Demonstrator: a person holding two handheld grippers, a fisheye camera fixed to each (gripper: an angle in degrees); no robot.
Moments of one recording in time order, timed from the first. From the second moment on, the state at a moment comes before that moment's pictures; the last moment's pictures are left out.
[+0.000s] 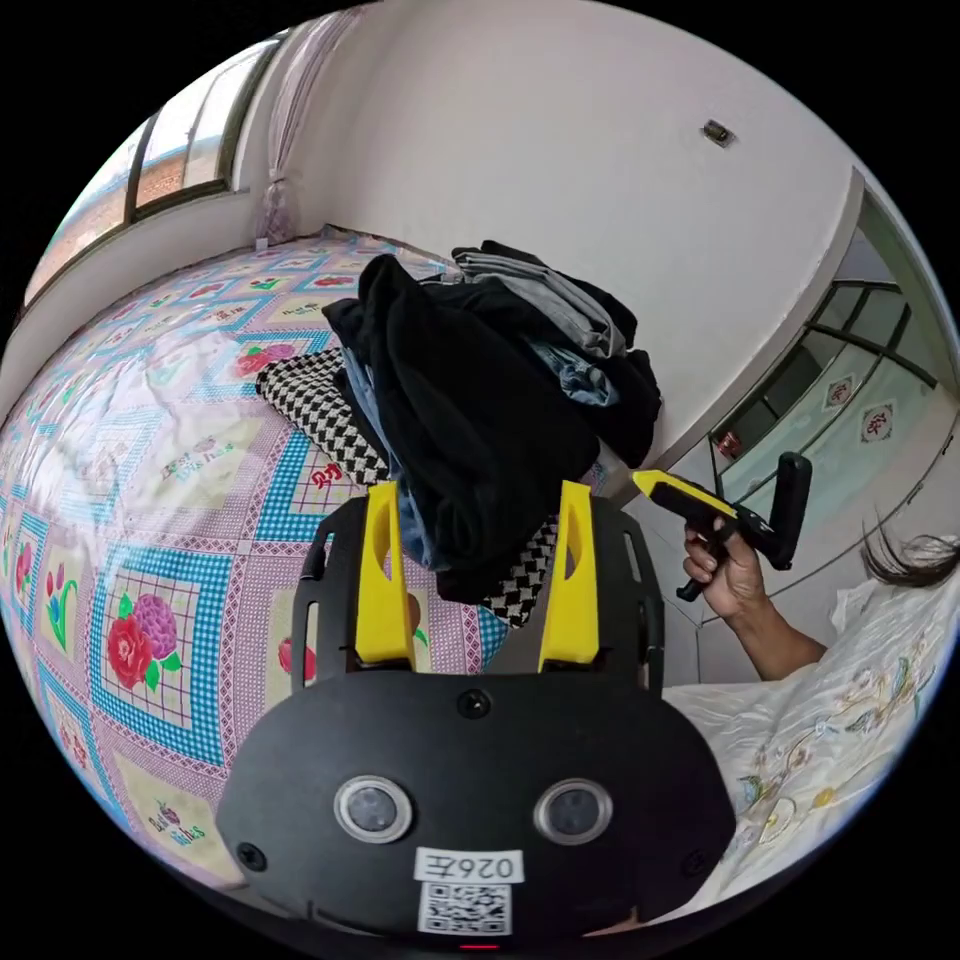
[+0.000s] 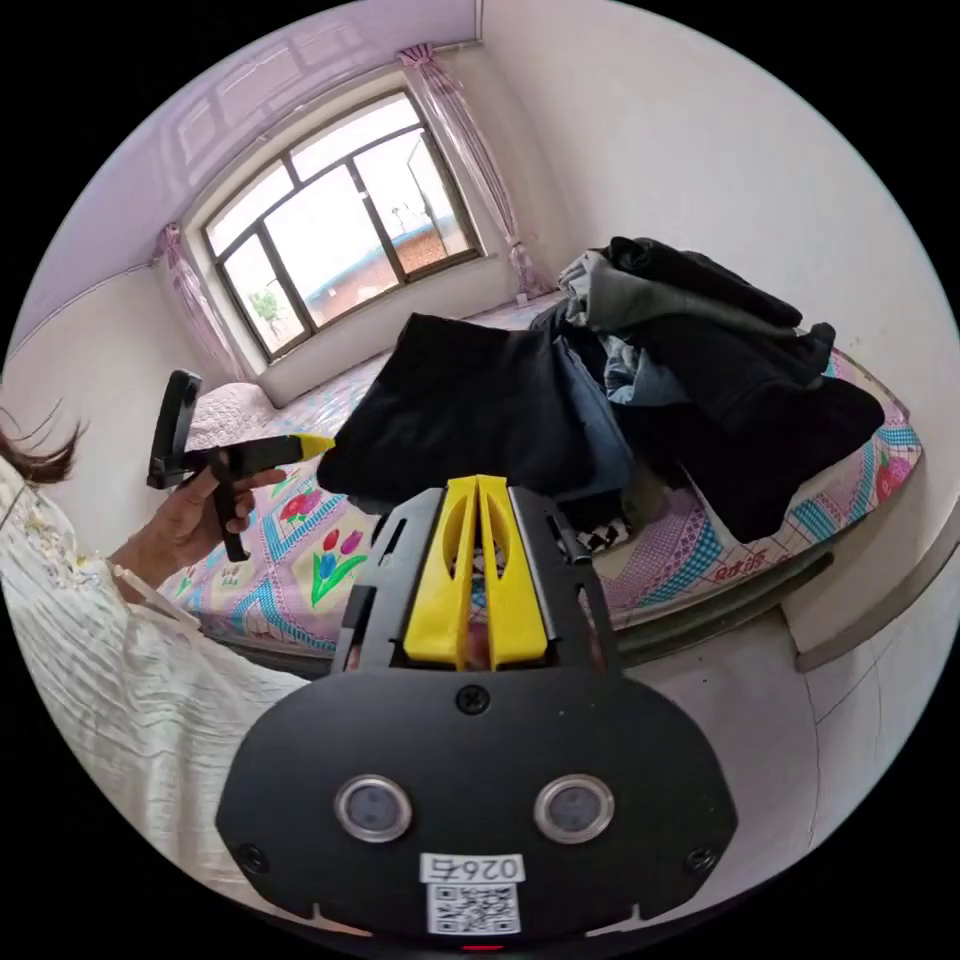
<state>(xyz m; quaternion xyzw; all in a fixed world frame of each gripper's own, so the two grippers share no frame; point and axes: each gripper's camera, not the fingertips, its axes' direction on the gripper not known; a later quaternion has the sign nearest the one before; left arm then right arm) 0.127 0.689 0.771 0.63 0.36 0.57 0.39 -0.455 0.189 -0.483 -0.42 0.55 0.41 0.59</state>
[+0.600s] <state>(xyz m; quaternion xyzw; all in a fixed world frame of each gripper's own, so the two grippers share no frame) 0.101 0.760 0.770 0.65 0.22 0.60 0.41 -0.358 0.194 -0.589 -0.52 0.51 0.41 0.55</state>
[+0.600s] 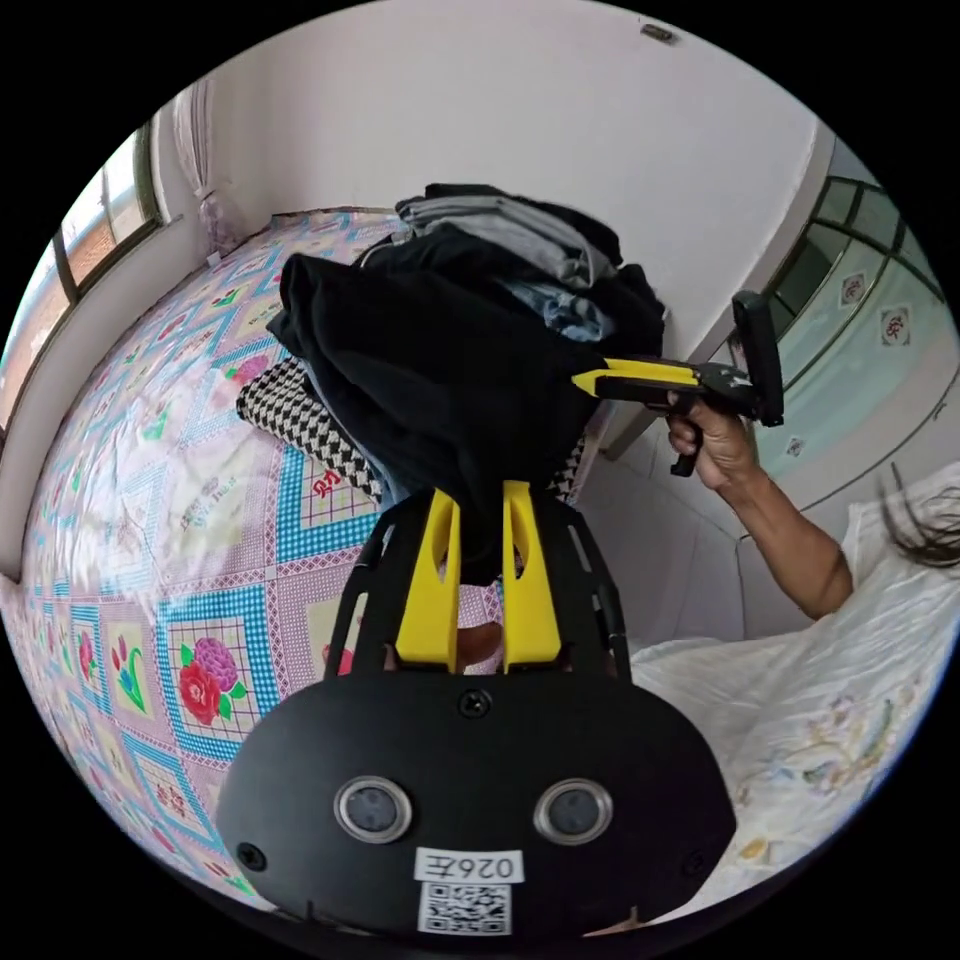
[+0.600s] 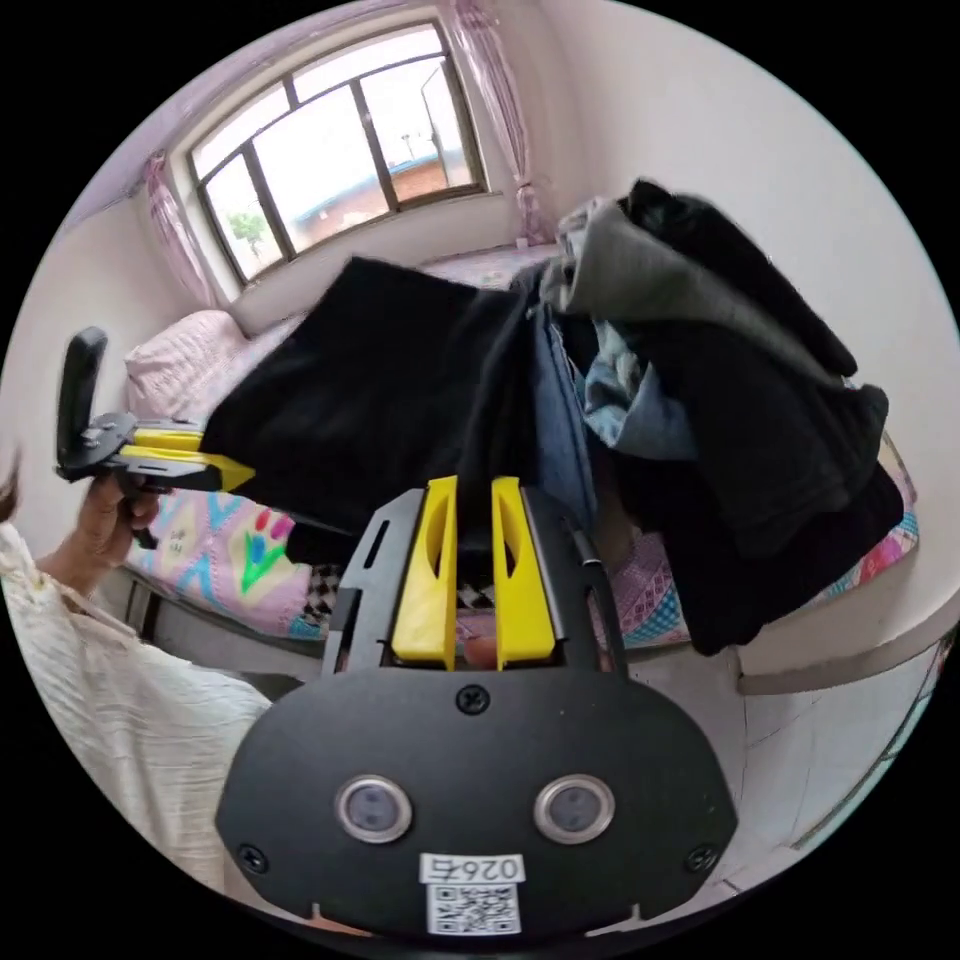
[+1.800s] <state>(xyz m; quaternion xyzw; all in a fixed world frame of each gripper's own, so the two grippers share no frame) -0.688 0.356 0.709 0.77 0.43 0.43 0.19 -0.105 0.096 -0.156 -0.31 0.19 0.34 0.87</state>
